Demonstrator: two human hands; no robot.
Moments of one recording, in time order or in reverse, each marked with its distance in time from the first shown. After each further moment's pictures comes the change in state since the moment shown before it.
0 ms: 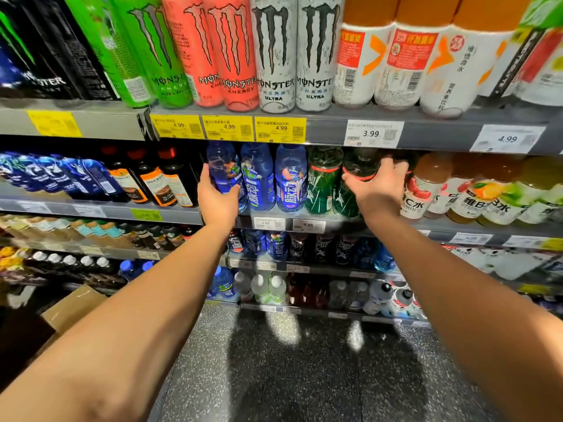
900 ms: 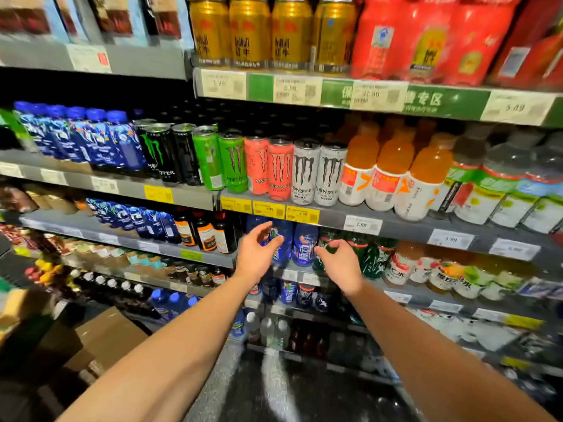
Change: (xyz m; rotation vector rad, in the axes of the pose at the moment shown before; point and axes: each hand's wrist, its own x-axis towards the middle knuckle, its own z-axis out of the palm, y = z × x) left_hand -0.089 0.133 -0.074 -0.072 -0.273 0.003; right_hand -0.073 -0.104 -0.060 0.182 -0.487 0.129
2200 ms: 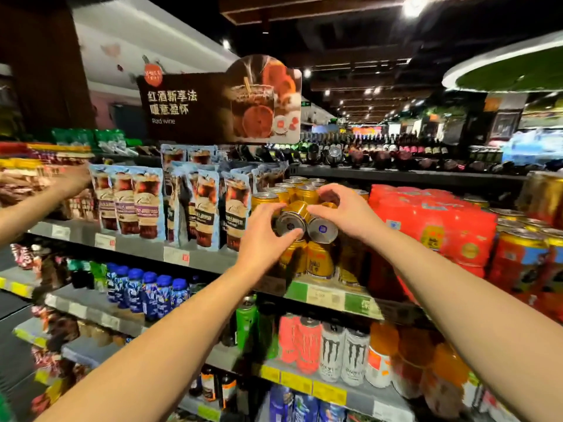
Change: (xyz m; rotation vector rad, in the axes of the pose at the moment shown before) left_hand 0.087 0.380 -0.129 0.402 0.303 0.698; right_hand 0.028 -0.436 -0.180 -0.168 0.027 -0.943
